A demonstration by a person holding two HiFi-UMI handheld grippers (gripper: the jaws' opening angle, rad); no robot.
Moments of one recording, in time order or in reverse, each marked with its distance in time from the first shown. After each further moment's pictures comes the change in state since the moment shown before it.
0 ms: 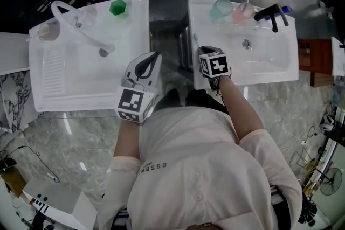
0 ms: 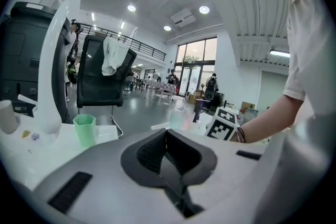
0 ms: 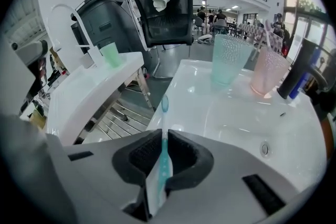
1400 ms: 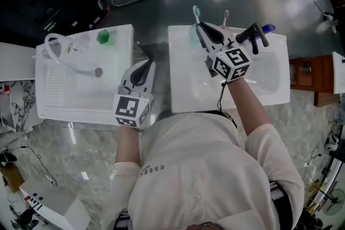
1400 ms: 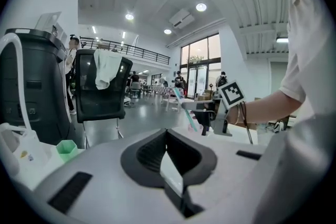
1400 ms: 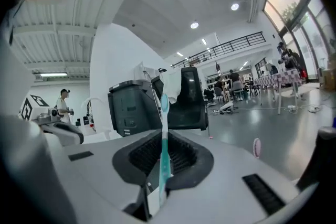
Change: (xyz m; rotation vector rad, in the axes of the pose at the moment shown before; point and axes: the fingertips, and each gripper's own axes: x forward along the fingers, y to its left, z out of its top) left arm 0.077 -0.040 0.072 0.062 -0.043 0.136; right arm -0.147 -0.088 0.208 -0.108 -0.845 0.324
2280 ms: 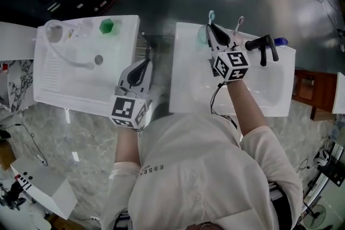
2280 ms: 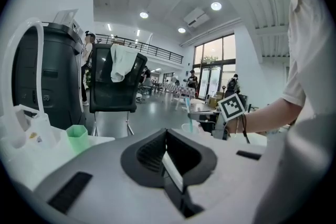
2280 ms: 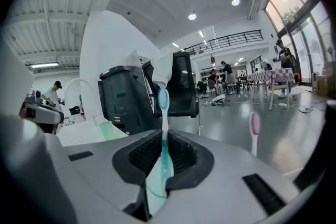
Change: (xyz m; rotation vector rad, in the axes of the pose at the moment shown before) left arm -0.003 0.023 -0.025 -0.100 0.020 0.112; right arm 0.028 -0.041 -0.055 -0.017 0.094 -0.082
